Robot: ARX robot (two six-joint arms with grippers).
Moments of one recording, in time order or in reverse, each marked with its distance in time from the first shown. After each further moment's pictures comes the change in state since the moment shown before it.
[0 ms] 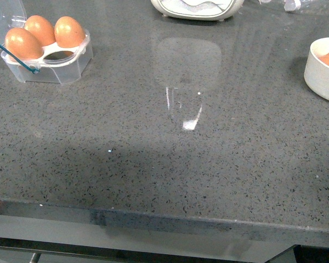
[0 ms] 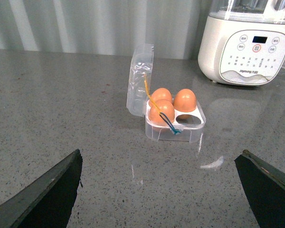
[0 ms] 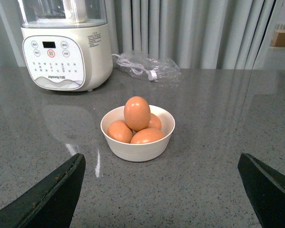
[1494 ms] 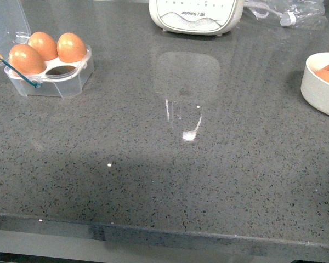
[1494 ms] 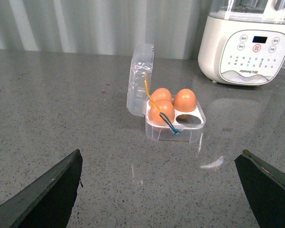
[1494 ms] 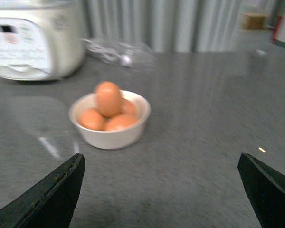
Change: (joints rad) left arm 0.000 0.000 0.000 0.000 0.000 0.000; right arm 0.070 0.040 0.022 -0.056 0.210 0.009
